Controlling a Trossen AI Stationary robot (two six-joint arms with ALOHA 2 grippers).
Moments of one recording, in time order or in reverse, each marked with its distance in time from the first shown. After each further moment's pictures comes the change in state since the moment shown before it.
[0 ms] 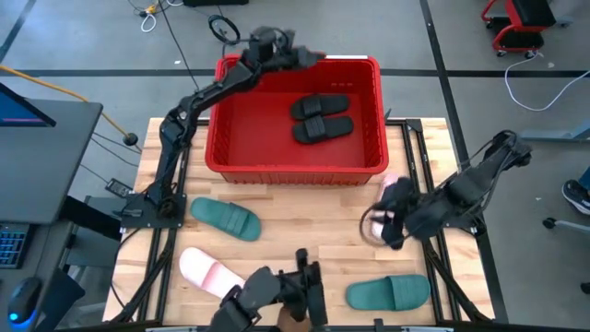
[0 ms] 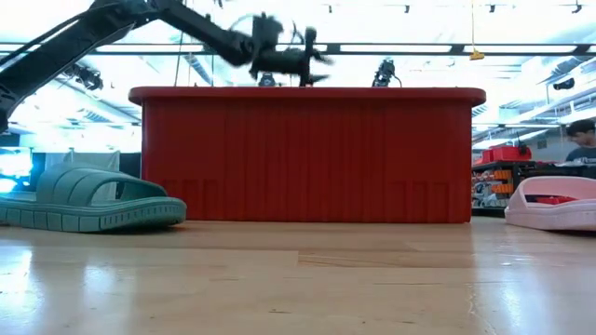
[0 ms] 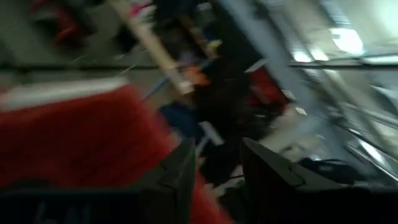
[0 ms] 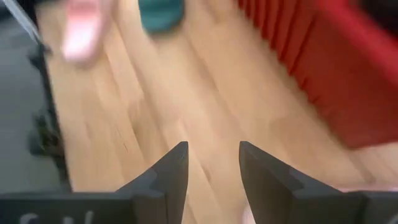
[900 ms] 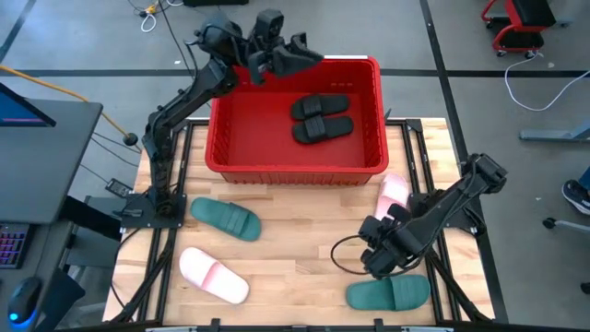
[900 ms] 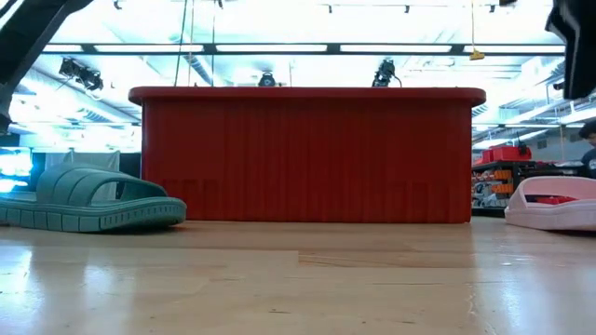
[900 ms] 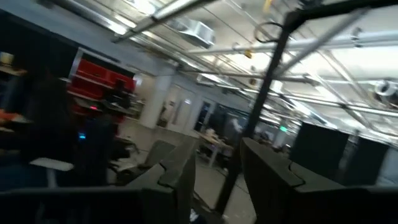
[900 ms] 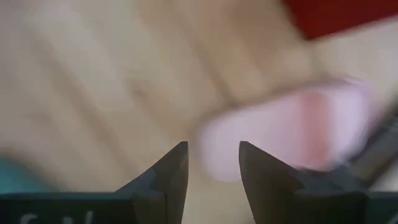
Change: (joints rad) left arm -0.230 -0.243 0.216 0.135 0.366 -0.029; right arm 0.040 0.433 0.000 -0.261 -0.144 0.245
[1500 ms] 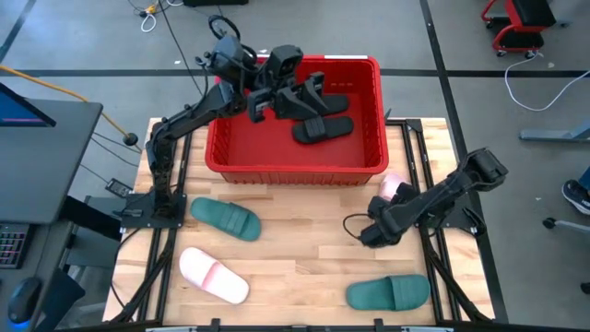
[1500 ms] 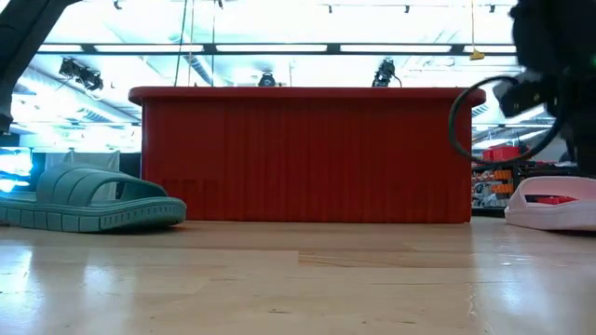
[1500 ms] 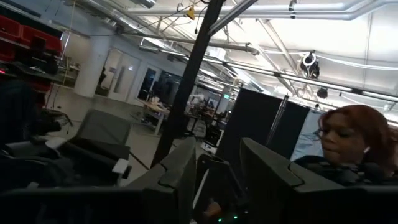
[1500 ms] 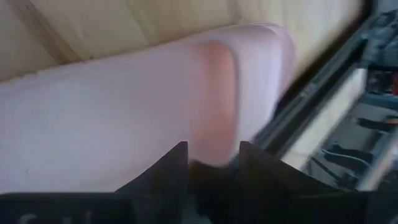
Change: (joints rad) left arm -0.183 -0.006 0.000 0.001 0.097 -0.026; right arm -0.215 -0.037 -0.374 -0.020 -0.025 -0.203
